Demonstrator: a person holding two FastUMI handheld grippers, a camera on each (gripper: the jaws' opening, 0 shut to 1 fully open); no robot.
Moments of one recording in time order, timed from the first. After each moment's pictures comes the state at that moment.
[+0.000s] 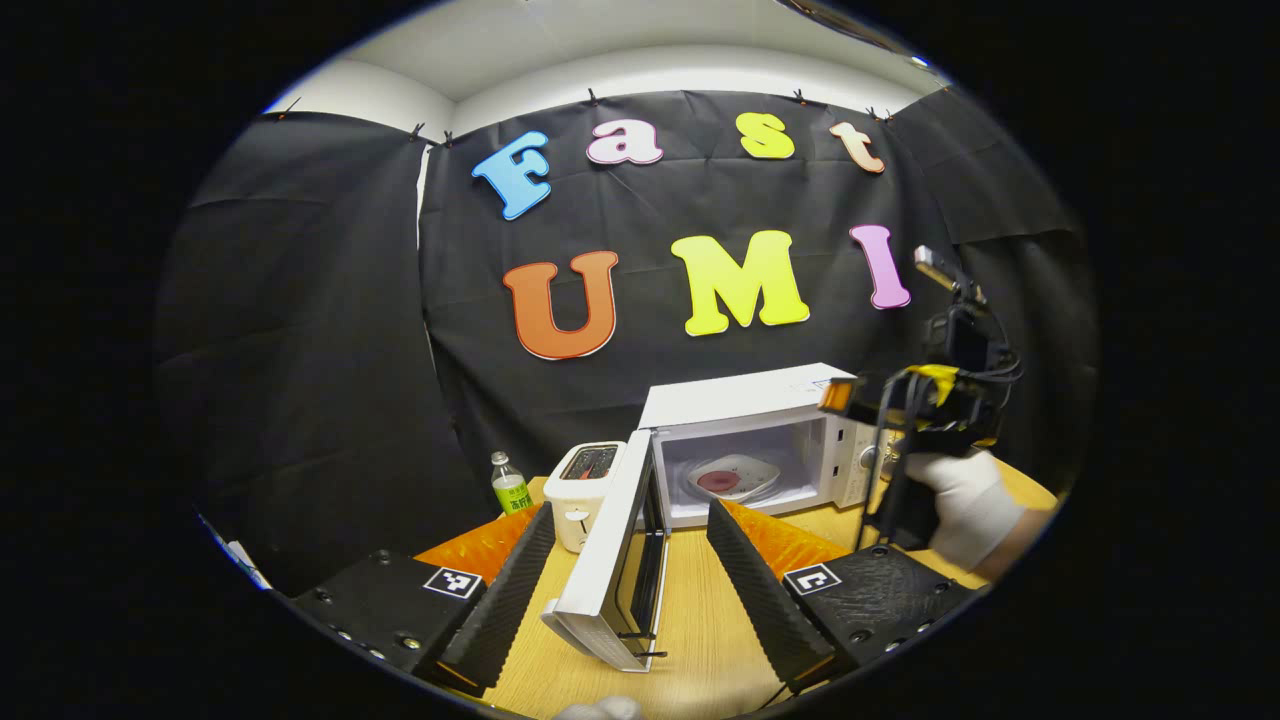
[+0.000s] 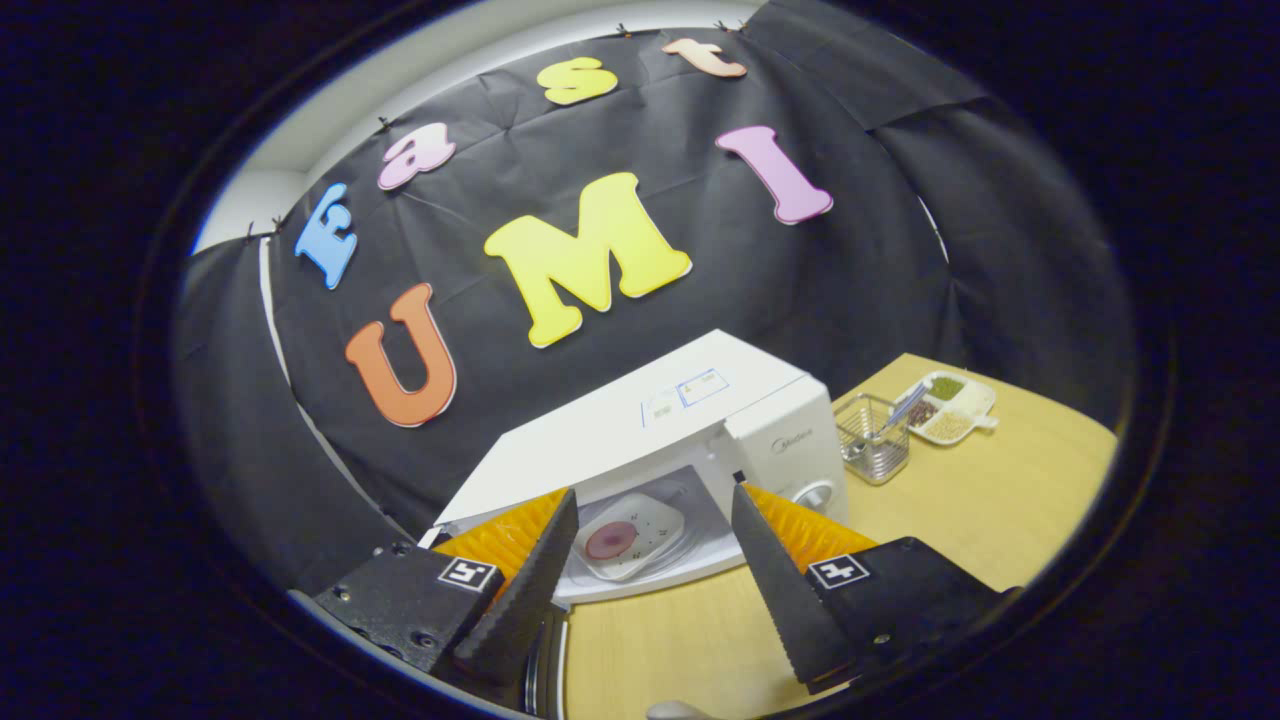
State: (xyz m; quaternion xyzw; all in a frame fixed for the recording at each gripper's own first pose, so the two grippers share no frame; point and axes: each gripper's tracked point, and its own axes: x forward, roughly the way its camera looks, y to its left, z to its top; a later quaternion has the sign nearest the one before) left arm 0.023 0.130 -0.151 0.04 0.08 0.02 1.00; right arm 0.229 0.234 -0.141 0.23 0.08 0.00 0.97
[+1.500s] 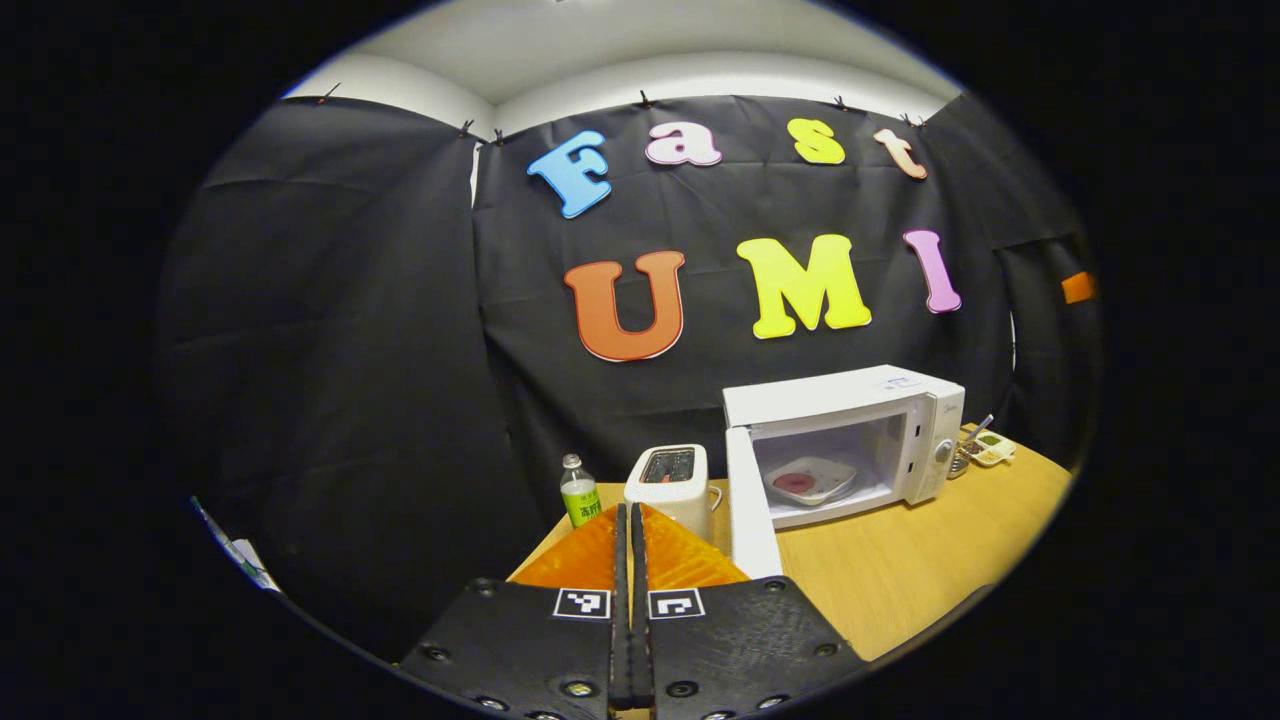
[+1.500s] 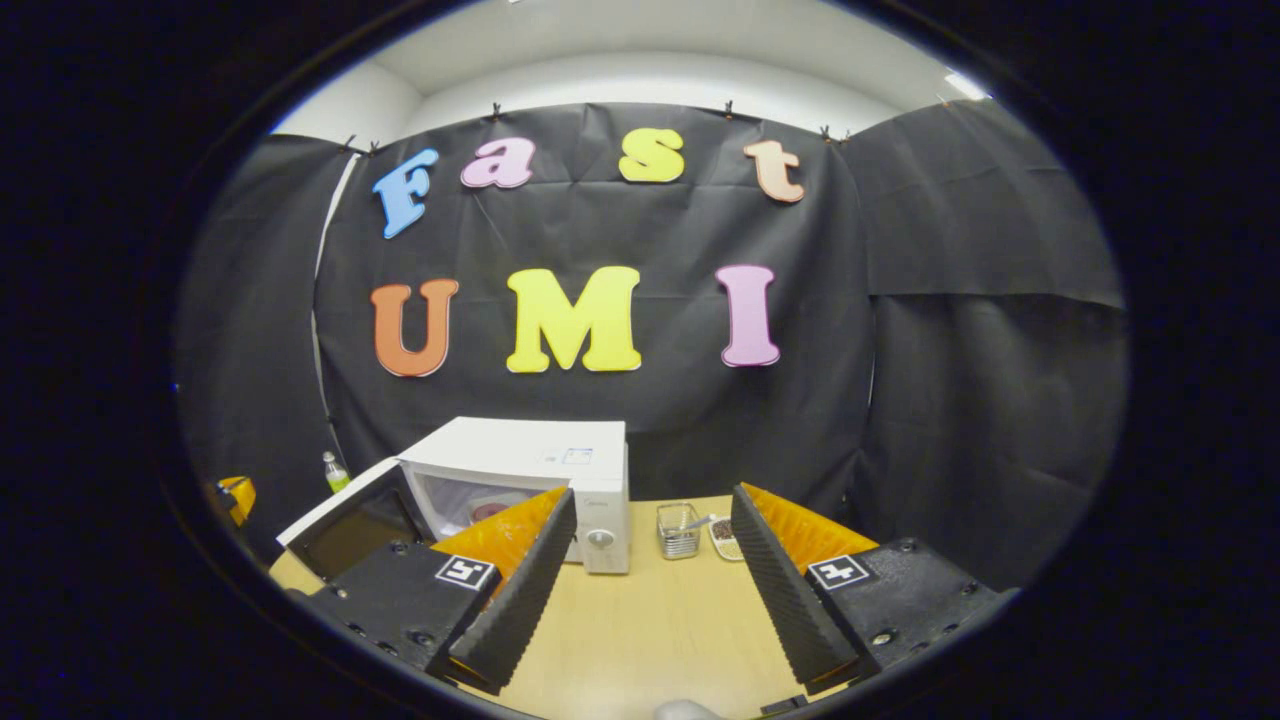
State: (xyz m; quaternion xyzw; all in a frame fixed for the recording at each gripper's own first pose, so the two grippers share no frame) left arm 0.032 0.242 -0.181 0.04 0.06 0.07 0.99; right arm 0.030 0.083 -0.048 0.02 0.04 -0.05 1.00
